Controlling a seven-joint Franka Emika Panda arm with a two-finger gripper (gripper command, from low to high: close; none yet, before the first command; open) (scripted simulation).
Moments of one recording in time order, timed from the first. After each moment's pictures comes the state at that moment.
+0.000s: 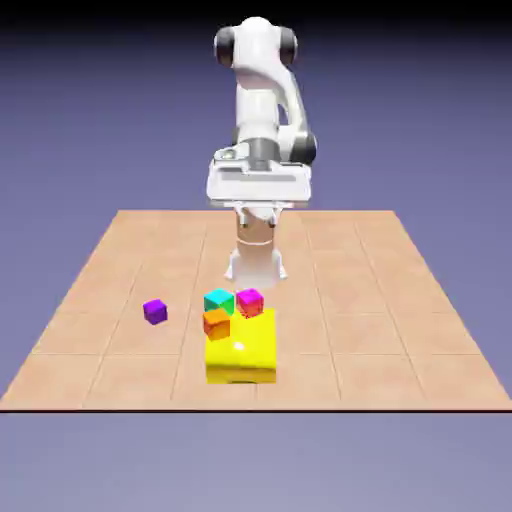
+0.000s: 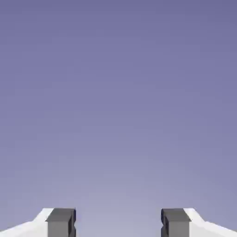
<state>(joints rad) 0.02 -0.54 -0.04 -2.81 -0.03 3.03 0.70</state>
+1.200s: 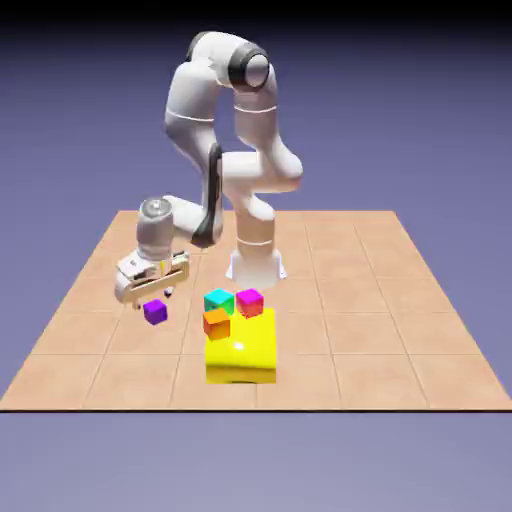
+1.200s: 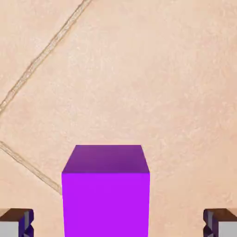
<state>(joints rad) -0.13 0.26 -0.71 -2.83 -0.40 3.03 -0.35</state>
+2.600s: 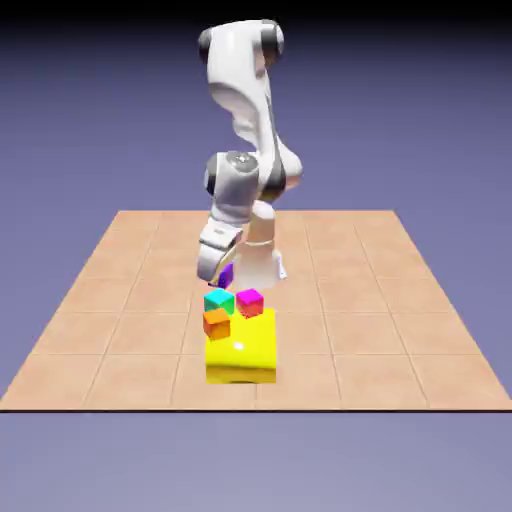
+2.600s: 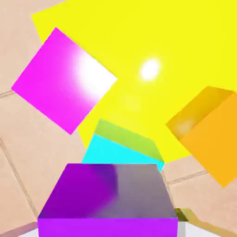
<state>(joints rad) 0.16 -0.30 -0.41 -2.86 -0.54 2.47 -0.22</state>
